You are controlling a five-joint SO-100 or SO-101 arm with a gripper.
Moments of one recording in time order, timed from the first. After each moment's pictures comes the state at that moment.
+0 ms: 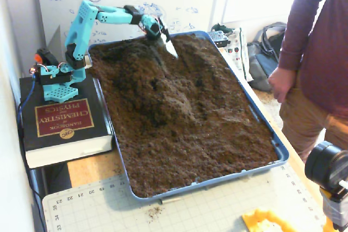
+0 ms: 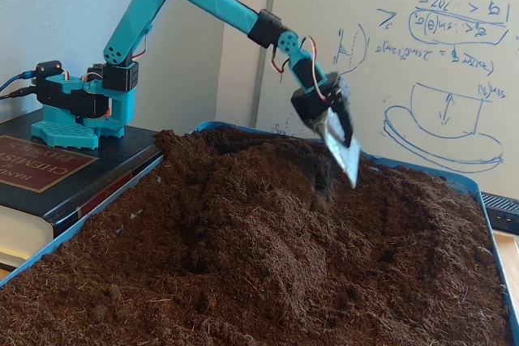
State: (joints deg) arm -17.1 67.2 86.9 22.6 13.4
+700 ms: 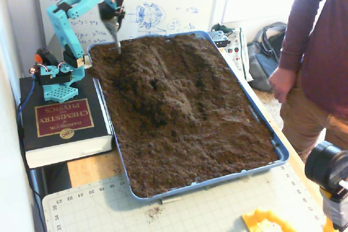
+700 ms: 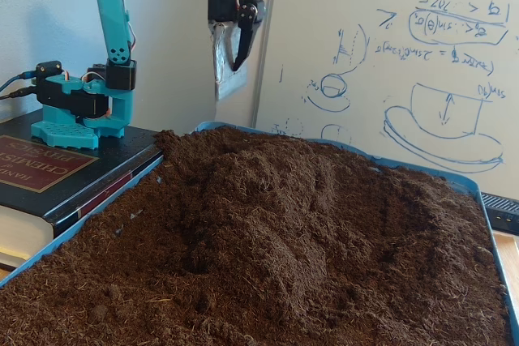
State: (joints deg) arm -29.2 108.2 98.2 95.9 18.9
